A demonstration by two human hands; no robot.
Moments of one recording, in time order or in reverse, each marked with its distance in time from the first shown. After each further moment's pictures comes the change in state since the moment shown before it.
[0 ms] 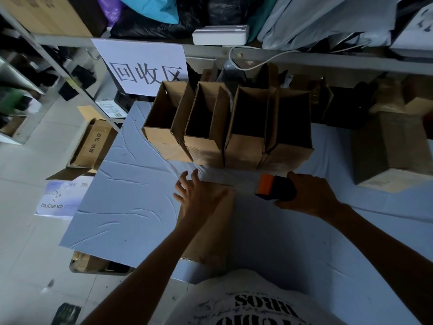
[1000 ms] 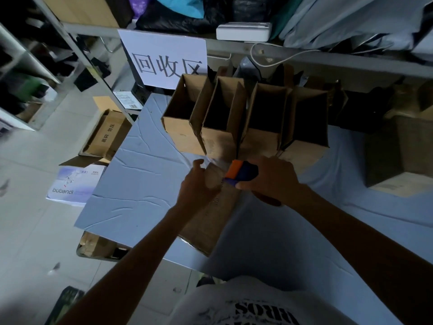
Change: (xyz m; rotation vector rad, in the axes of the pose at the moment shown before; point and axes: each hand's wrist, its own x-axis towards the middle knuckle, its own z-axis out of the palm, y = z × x) left_hand -0.008 -0.028 -0.051 -0.271 -0.094 0.182; right_hand 0.022 -0.125 -0.034 0.219 0.074 -0.059
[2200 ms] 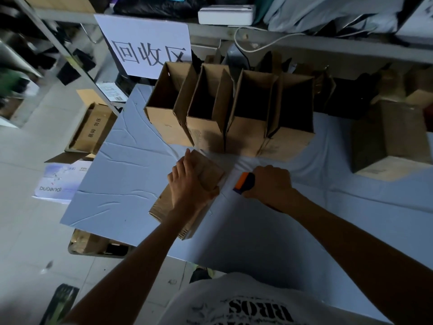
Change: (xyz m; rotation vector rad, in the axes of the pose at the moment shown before) left_hand -0.016 -0.006 0.039 0.278 0.253 0.044; right_hand -0.028 0.032 0.028 -0.208 -0.230 0.123
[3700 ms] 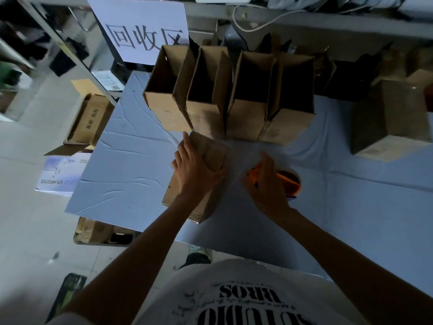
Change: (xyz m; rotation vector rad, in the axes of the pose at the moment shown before) left_hand -0.008 0.018 -0.012 -0.116 0.020 -0.044; right_hand -0.050 -0.024 0.052 0.820 0.461 -0.035
